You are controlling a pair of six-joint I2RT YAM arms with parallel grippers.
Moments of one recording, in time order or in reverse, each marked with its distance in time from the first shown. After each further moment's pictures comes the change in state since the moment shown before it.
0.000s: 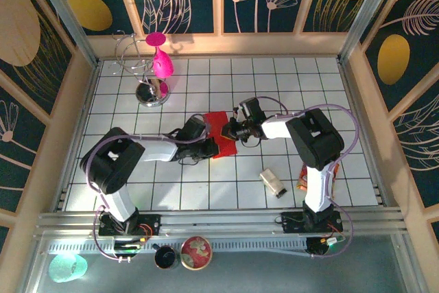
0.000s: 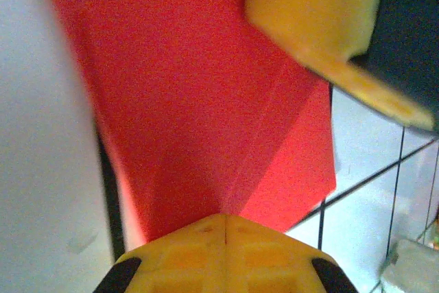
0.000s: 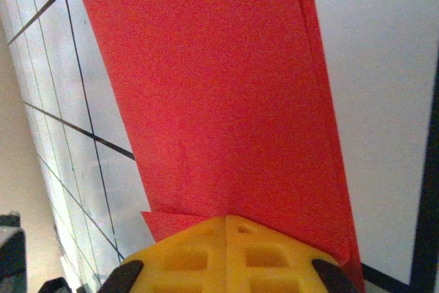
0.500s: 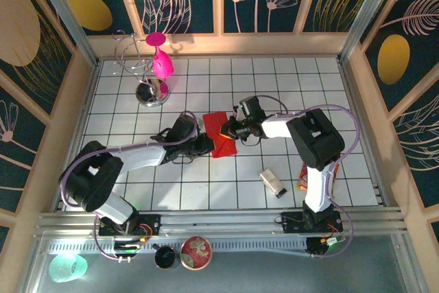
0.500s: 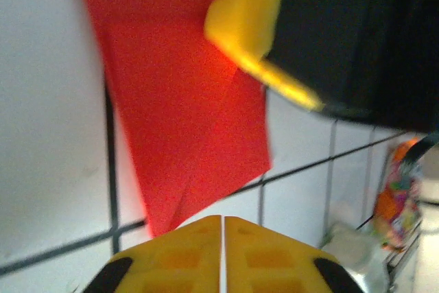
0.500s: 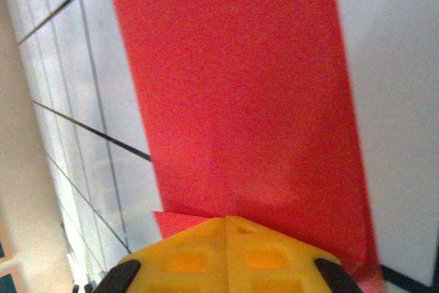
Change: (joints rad) left arm 0.035 -0.184 -0.017 -0.046 -0.021 -0.062; right arm 0.000 -0.021 0.018 -0.003 -0.018 0.016
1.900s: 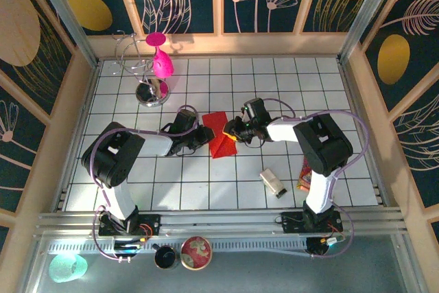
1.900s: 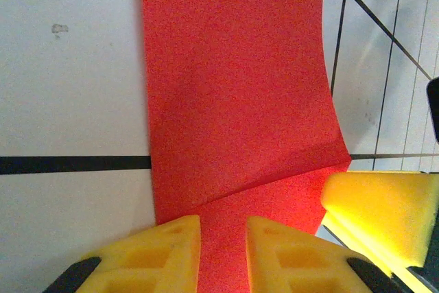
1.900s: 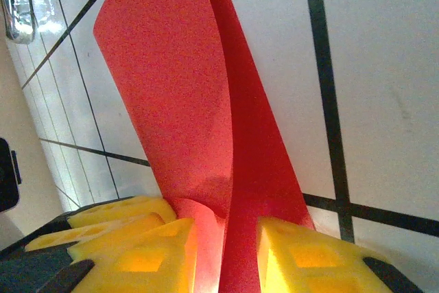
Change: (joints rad) left arm 0.084 0.246 0.045 0.217 -0.027 -0.055; right arm -0.011 -0.073 -0.085 0.005 0.071 0.121
